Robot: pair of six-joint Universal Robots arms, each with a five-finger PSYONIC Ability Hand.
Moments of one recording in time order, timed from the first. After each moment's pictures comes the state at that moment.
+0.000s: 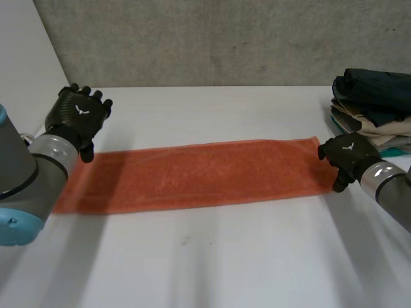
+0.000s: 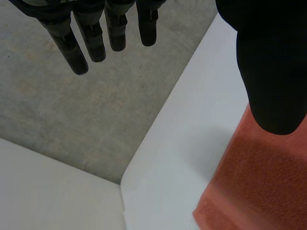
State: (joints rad) left arm 4.43 -1.82 -1.61 3.34 -1.56 3.89; right arm 1.66 -1.08 1.57 -0.12 1.28 2.52; left_hand 0.19 0.20 0.21 0.20 0.04; right_hand 0.56 0.56 0.57 0.57 0.39
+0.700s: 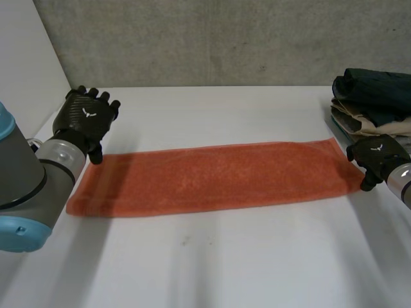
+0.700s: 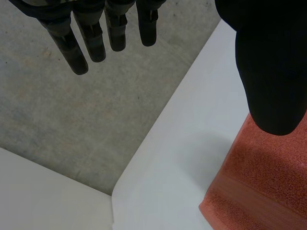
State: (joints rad) left arm 4.40 -1.82 -1.64 3.39 -1.56 3.84; right arm 1.51 -1.05 1.57 -0.15 1.25 2.45; left_hand 0.19 0.20 0.21 0.20 0.04; right_hand 0.58 0.58 0.58 0.57 0.38
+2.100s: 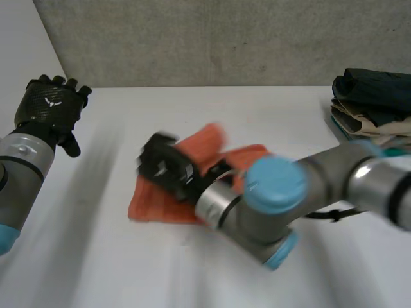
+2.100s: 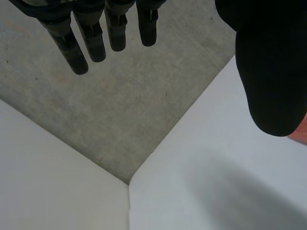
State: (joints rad) left arm 4.50 -1.67 -1.72 3.39 -1.55 3.73; right arm 2.35 -0.83 1.25 -0.47 1.12 2.13; left_hand 0.19 0.20 0.21 0.20 0.04; right_hand 1.09 1.17 1.19 1.20 0.99
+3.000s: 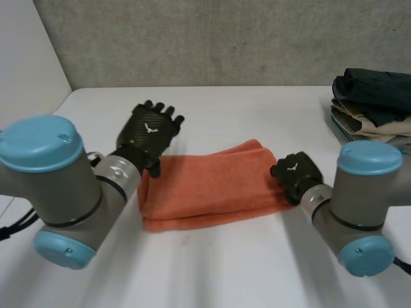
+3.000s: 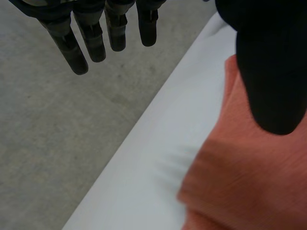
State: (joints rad) left arm 4.18 -1.94 -1.56 3.41 -1.53 3.72; right arm 1.99 -0.99 1.57 -0.20 1.51 2.55; left_hand 0.19 0.20 0.21 0.20 0.04; right_hand 1.11 1.17 1.18 1.19 0.97
